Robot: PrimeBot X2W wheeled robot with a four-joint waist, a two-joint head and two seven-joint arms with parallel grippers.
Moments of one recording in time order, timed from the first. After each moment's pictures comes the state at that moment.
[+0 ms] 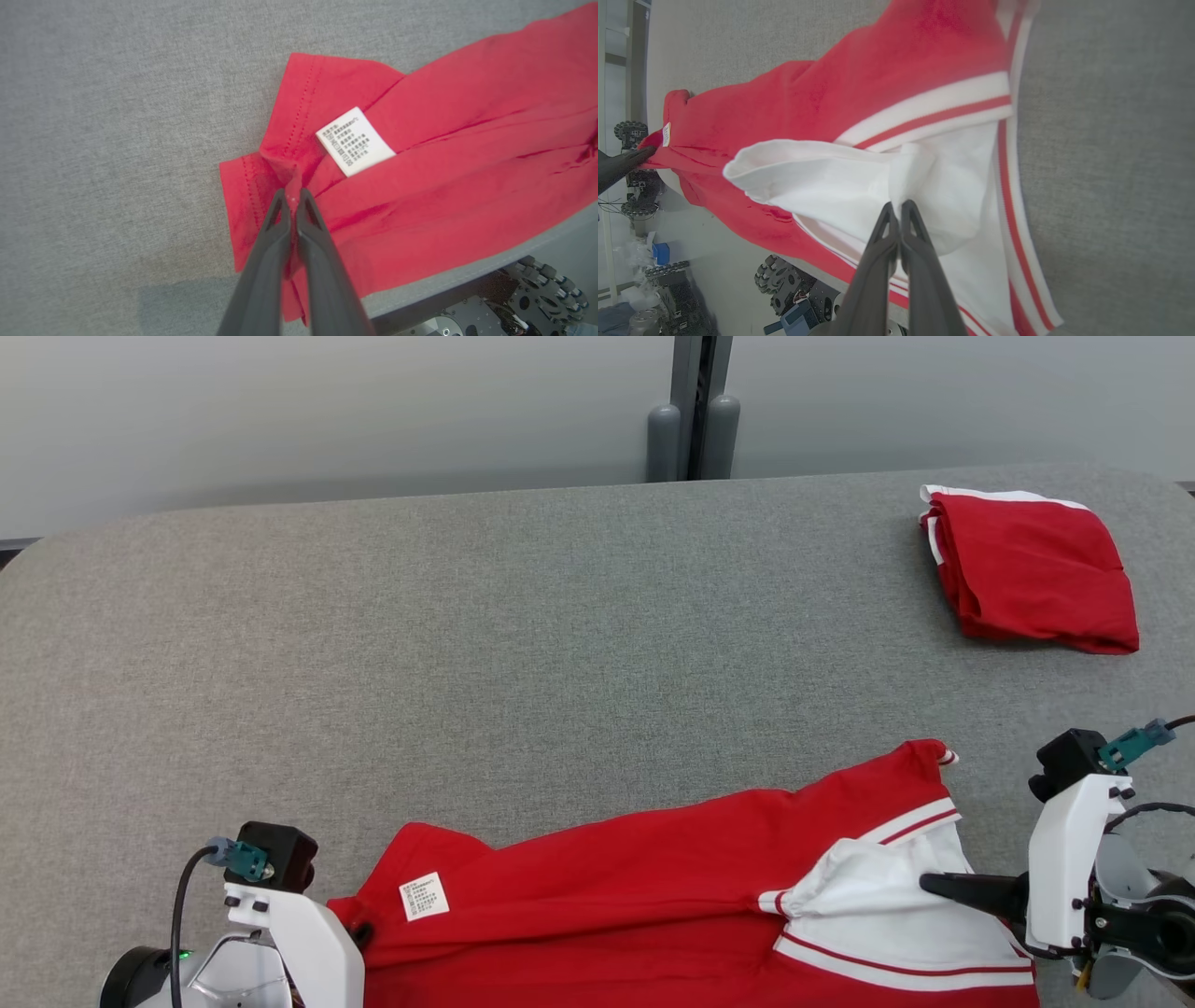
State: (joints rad) left arm -0.27 0.74 -0.86 -0.10 -1.02 0.41 0.47; right arm -0.58 -0.75 1.02 0.36 1.53 0.13 0.49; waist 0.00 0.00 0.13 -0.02
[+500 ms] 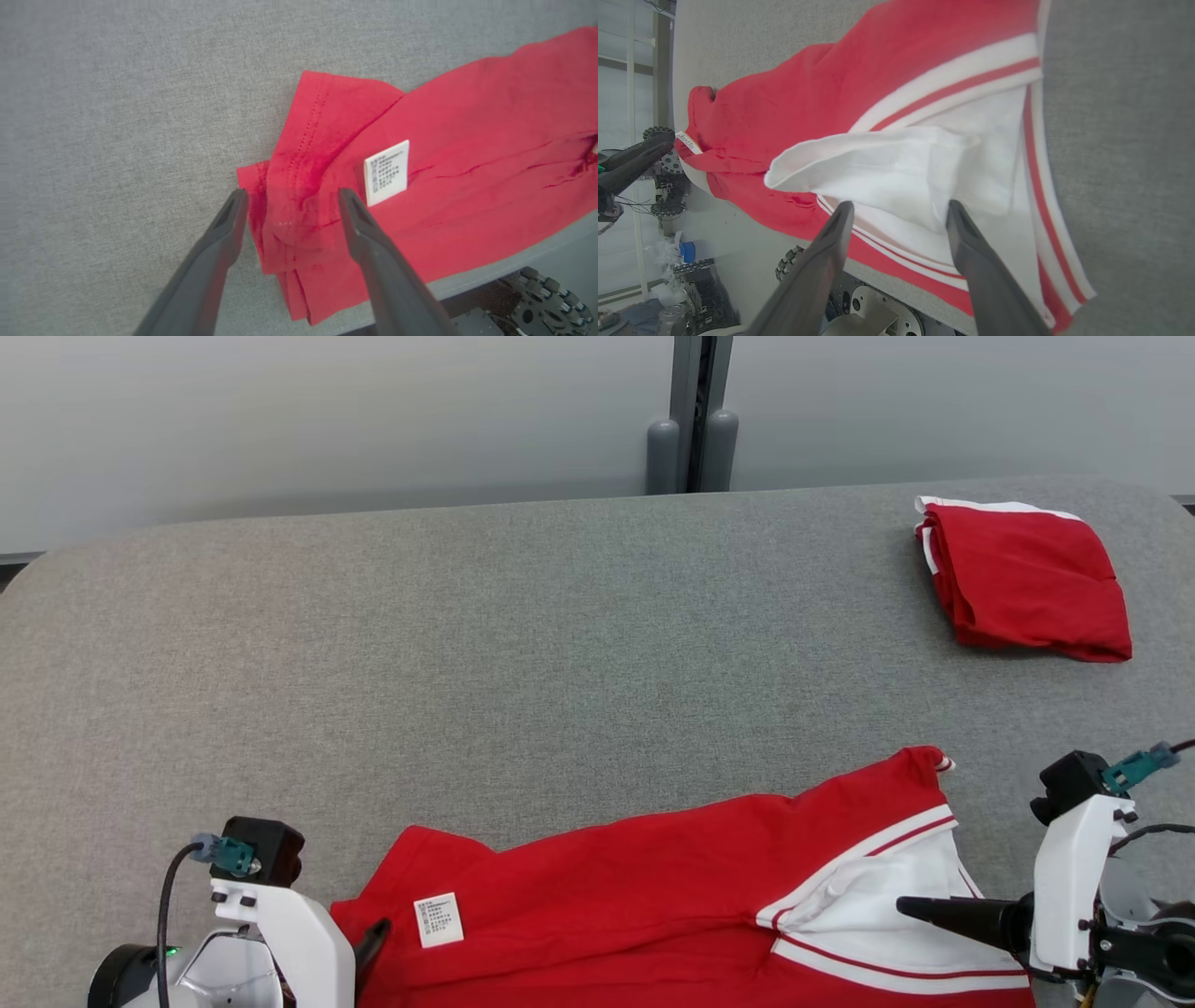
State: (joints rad) left arm -0.27 0.75 -0.85 -0.10 -1.03 0.42 0.47; right arm -0.54 -0.76 1.00 0.32 1.58 0.13 0.50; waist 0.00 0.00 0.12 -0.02
